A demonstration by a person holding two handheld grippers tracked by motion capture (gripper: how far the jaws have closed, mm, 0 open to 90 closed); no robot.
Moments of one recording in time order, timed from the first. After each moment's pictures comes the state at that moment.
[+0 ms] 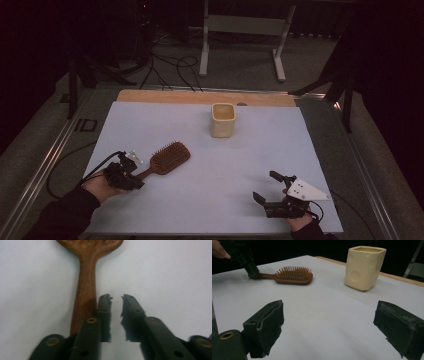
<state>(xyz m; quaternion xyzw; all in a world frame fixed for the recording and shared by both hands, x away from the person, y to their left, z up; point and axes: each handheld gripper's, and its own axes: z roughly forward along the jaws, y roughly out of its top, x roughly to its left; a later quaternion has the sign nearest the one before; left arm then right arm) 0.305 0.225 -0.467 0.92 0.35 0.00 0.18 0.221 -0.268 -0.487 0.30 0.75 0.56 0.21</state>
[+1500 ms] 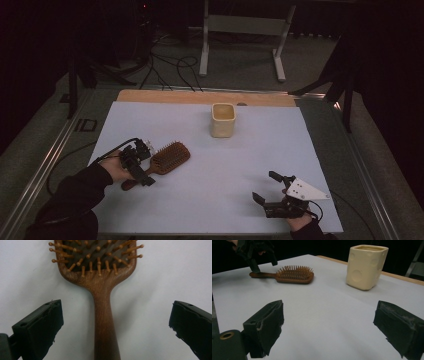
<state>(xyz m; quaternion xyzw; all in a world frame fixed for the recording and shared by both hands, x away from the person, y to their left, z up) 0.354 0.195 -0.470 0.95 0.29 -0.01 0.12 0.222 -0.267 -0.489 0.30 0.75 0.56 0.20</state>
